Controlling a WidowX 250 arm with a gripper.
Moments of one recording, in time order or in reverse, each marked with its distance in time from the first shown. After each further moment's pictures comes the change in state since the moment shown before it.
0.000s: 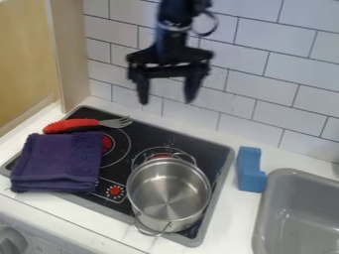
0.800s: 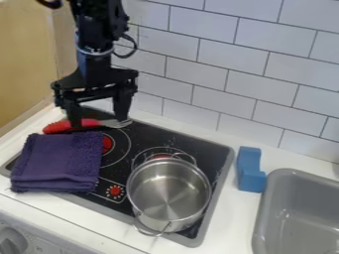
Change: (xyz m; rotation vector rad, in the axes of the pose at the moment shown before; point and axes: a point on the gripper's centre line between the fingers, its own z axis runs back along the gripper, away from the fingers) arm -0.009 0.073 -0.023 0.036 0.042 0.208
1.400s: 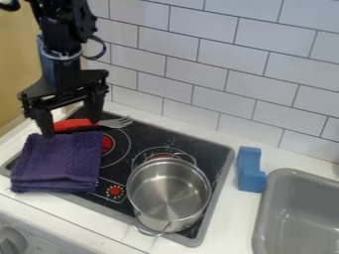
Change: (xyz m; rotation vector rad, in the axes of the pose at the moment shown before) arm -0.004 0.033 -0.002 0.024 -0.015 0.235
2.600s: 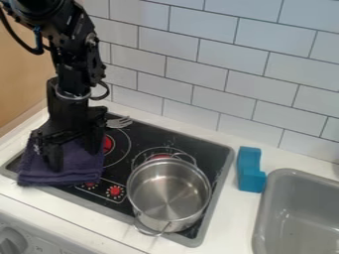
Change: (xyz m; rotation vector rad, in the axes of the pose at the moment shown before) arm -0.006 -0.010 -0.053 0.107 0.075 0.110
